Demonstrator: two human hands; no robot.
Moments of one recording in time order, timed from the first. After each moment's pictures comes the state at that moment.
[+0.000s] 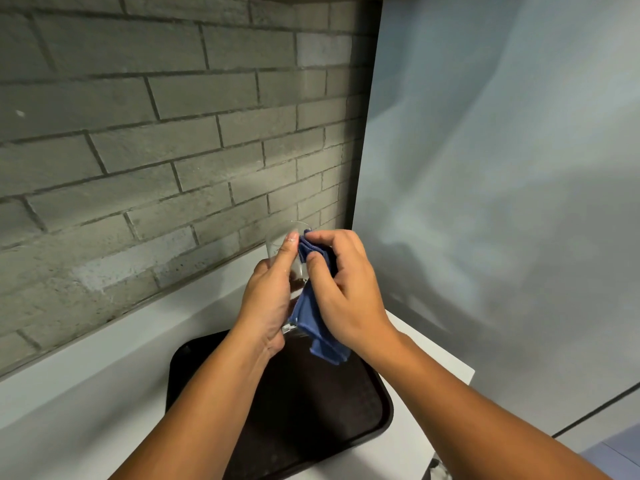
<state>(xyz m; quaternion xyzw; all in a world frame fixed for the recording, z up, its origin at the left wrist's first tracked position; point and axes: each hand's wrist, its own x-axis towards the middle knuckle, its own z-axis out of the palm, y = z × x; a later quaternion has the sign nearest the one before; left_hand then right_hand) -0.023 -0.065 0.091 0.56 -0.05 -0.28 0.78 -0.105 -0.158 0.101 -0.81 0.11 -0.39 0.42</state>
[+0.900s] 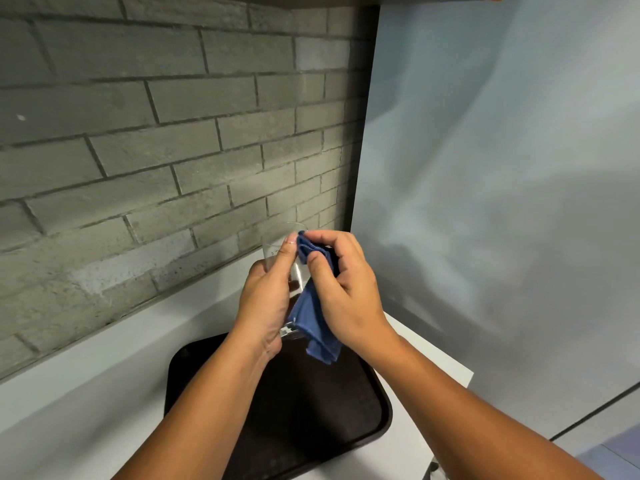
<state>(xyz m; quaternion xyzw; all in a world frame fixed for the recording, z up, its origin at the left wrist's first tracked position) -0.024 -0.064 0.091 0.57 -0.06 -0.25 0.78 -0.108 -0.156 0.105 -0.79 0.10 -0.39 0.47</state>
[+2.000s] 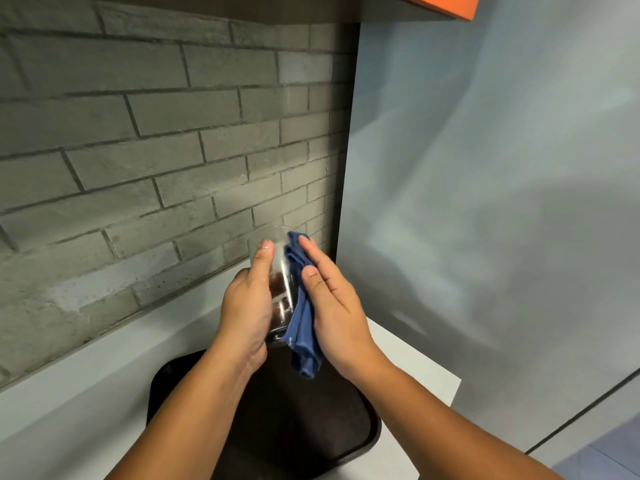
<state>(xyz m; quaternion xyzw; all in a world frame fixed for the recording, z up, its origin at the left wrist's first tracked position) -0.016 -0.067 0.091 0.56 -0.06 -0.22 0.79 -0.121 -0.152 0.102 -0.69 0.10 -0.29 0.66</state>
